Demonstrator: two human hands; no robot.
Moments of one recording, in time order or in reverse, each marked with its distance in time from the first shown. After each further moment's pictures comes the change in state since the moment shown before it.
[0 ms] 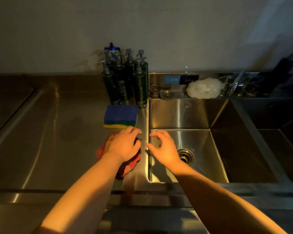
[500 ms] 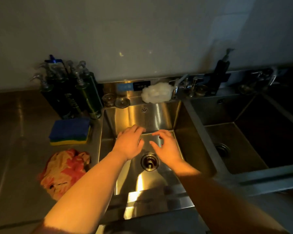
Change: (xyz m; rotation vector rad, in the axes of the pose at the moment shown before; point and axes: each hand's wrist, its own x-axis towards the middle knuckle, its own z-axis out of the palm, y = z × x) left_hand 0.082 0.183 0.042 0.085 -0.026 0.190; right_hand -0.008 0.087 -0.168 -0.065 0.147 0.095
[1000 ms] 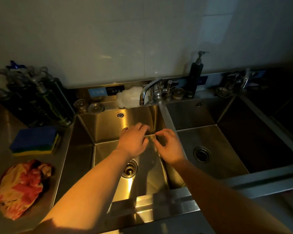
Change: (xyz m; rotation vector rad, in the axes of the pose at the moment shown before) left_hand 0.079 0.121 0.028 -0.008 0.074 0.068; right_hand 0.027 0.097 -0.110 -0.033 0.038 0.009
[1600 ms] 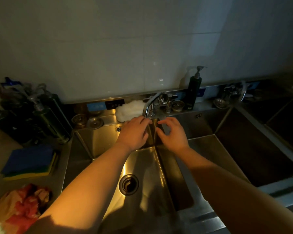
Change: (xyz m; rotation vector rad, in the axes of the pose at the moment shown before) left_hand 0.062 -0.027 -0.046 0.034 0.115 0.131; right_hand 0.080 -0.037 -0.021 -0.088 0.117 -0.076
